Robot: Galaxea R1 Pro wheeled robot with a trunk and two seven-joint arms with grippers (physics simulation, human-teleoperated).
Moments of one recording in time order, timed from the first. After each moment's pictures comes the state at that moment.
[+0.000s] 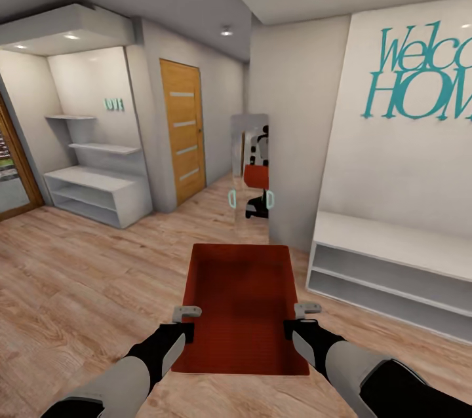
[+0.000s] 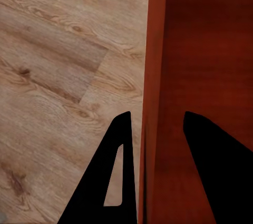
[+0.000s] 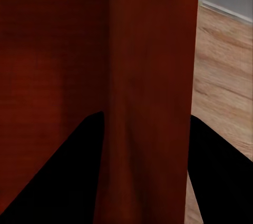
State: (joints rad) left arm -0.71 -0.14 -0.04 -0.24 0.04 0.25 0.24; right arm -0.82 0.10 0.54 -0.02 -0.53 0.11 -0.24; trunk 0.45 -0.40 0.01
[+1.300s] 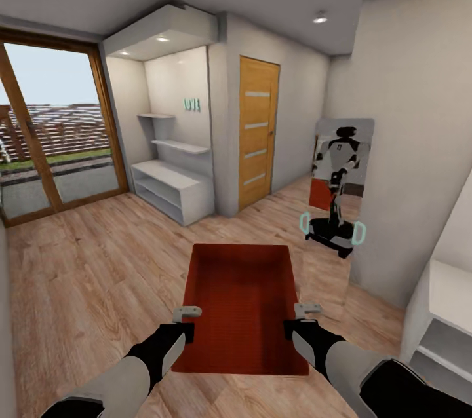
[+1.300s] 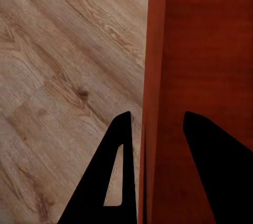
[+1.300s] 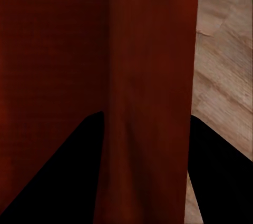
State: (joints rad) left arm -0.71 -0.14 -0.04 -0.24 0.04 0.25 0.23; right arm -0.82 0.10 0.54 -0.02 -0.53 0.11 -0.24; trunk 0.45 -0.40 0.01
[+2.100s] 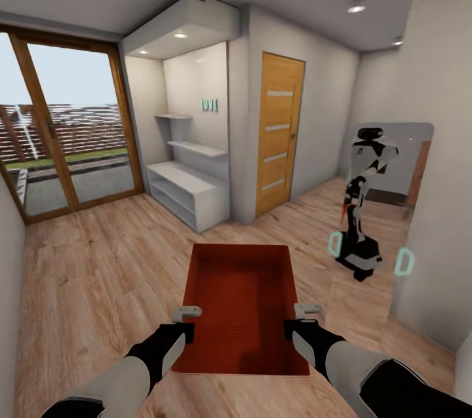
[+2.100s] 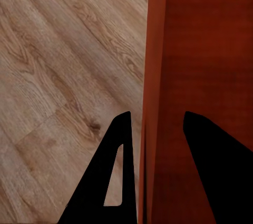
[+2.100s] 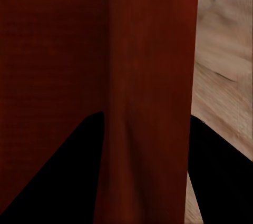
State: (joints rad) left arm -0.71 -0.14 -0.04 -0.24 0.04 0.25 0.23; right arm -0.82 0.10 0.54 -0.02 -0.53 0.11 -0.24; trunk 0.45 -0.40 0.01
